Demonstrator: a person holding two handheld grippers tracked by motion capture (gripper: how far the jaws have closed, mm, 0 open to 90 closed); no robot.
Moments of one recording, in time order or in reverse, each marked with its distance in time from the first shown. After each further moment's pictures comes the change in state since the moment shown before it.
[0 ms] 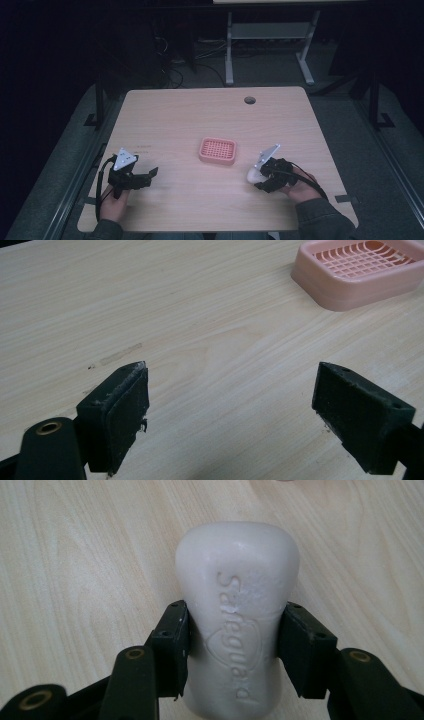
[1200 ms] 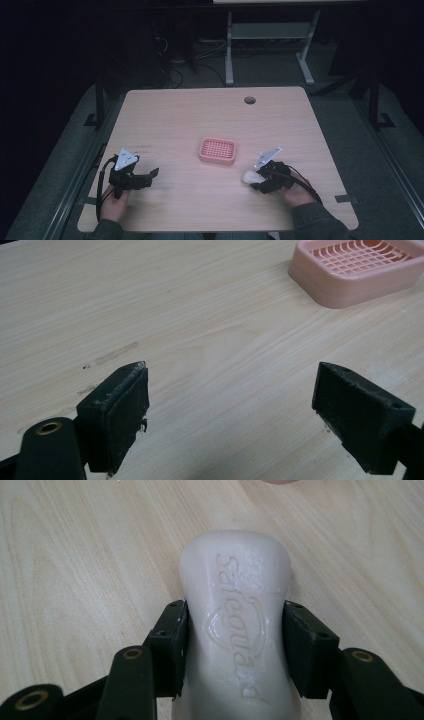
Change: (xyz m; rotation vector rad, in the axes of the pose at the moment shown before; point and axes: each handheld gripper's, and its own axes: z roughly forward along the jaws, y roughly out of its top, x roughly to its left) left arm -0.002 0.000 0.002 0.007 -0.008 0.000; right arm -0.001 -0.011 0.020 -0.088 0.008 0.074
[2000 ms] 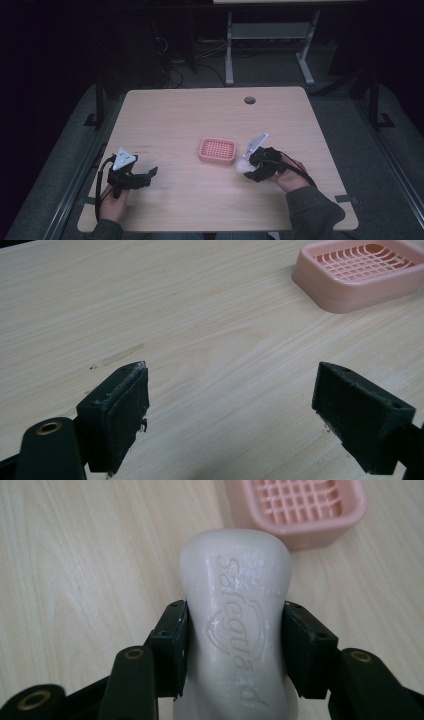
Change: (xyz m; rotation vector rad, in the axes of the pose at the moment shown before) left arm 0.002 0.000 -0.002 -0.019 0.007 -0.027; right arm -0.001 0.056 -0.021 0.054 -0.028 -0.139
